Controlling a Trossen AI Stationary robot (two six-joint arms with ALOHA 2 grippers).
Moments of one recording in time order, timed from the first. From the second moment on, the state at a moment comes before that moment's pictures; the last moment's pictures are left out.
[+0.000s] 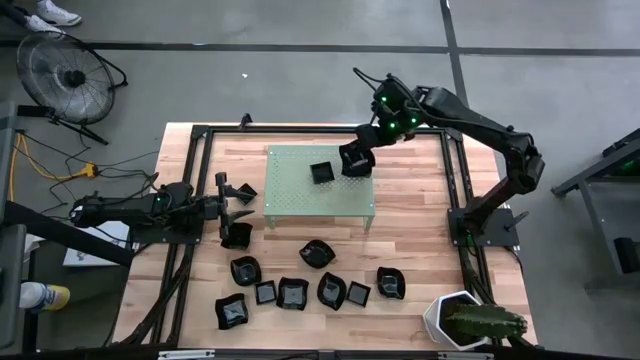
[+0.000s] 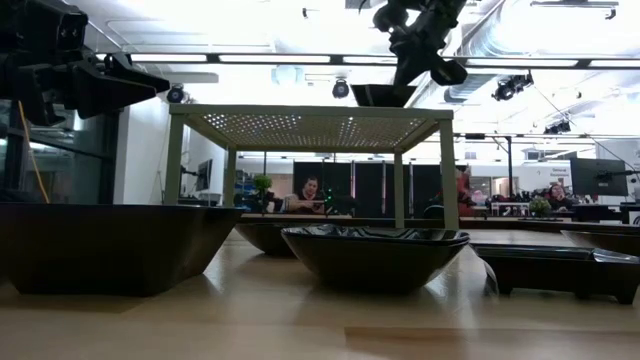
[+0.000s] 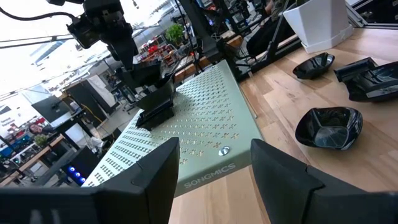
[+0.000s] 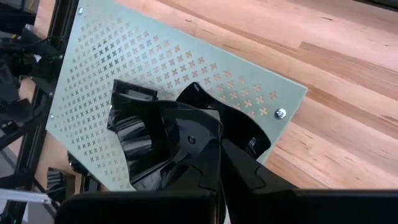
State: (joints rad) left arm 0.01 0.01 0.02 0.01 -0.06 0.55; right arm -0.56 1.57 1.62 -1.08 -0.23 0.68
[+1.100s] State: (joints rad) left arm 0.01 0.01 0.02 0.01 -0.06 0.55; right arm -0.47 1.57 1.62 -1.09 -0.10 0.78
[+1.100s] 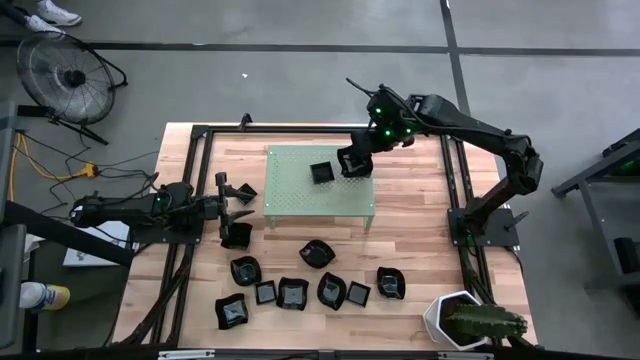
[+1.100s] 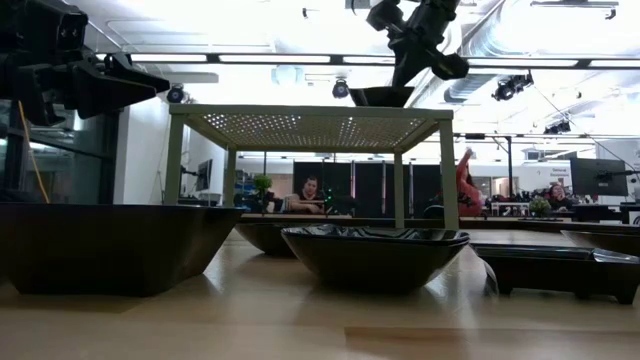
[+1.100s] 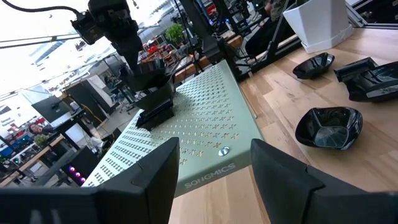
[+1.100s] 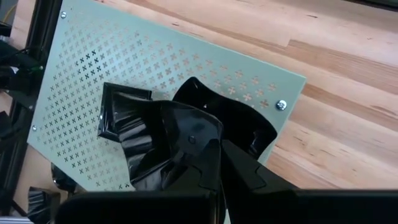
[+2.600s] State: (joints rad) left arm 0.01 0.01 0.02 0.01 -0.06 0.55; right arm -0.43 1.53 1.62 -1.31 -0.19 0.53
